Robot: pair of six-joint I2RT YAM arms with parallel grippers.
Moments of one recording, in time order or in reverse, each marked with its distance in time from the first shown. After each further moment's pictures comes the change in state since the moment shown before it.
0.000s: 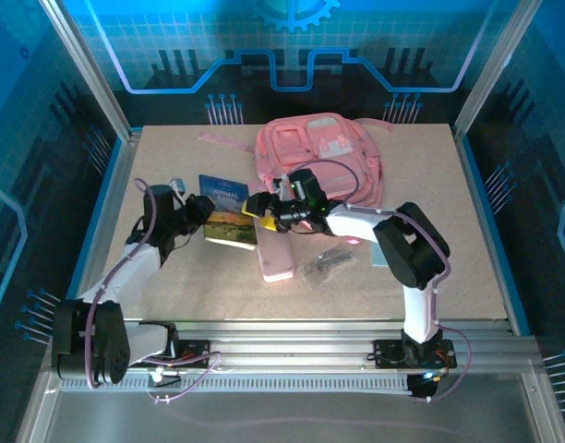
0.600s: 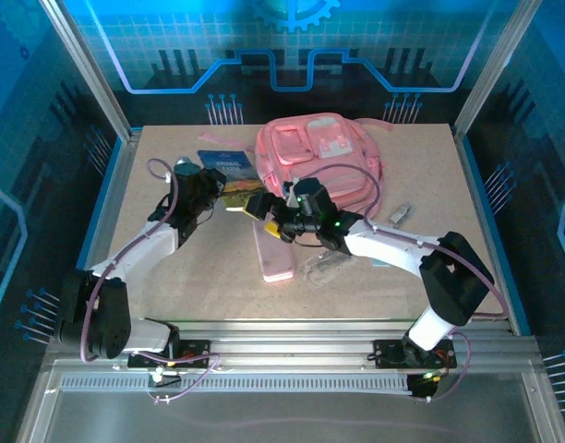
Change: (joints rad) left arm -0.223 0.166 0.189 0.109 -0.451 -0.251; right arm 0.134 -0.318 -0.166 -0.040 0.280 0.234
